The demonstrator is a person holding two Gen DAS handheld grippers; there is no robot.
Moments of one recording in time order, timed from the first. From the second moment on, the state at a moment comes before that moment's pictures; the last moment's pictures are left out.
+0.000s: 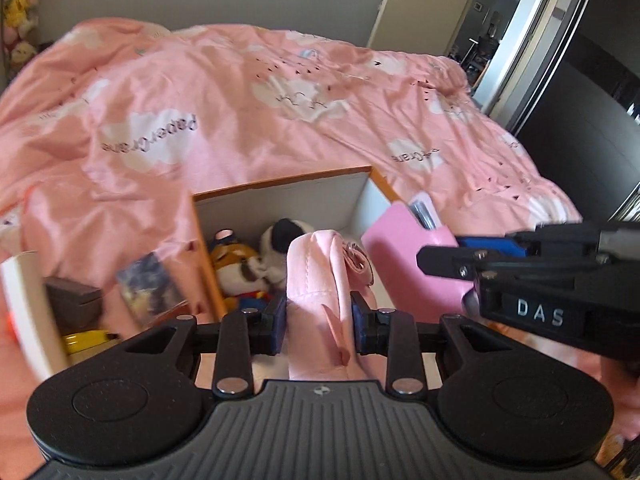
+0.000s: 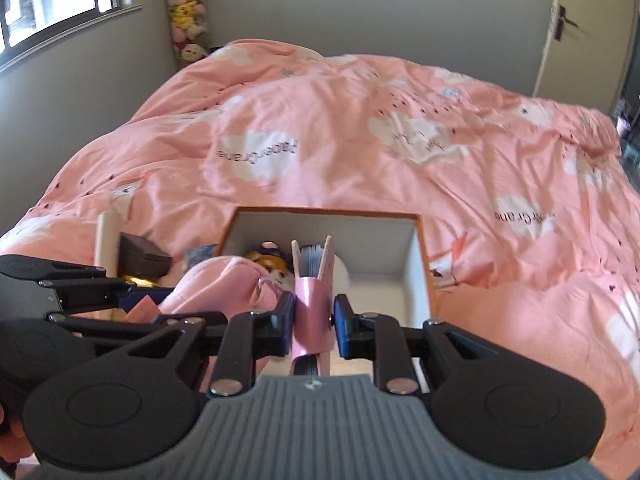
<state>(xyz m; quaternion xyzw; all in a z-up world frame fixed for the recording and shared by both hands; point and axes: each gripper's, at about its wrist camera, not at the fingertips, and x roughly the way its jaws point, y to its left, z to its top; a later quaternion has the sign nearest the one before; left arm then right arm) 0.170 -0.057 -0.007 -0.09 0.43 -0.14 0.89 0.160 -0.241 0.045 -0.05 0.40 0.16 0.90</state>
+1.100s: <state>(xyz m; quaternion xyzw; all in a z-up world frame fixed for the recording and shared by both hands) 0.288 -0.091 -0.068 -0.12 0.46 -0.10 0.87 0.296 -0.261 -0.034 -0.09 0.45 0.13 0.88</state>
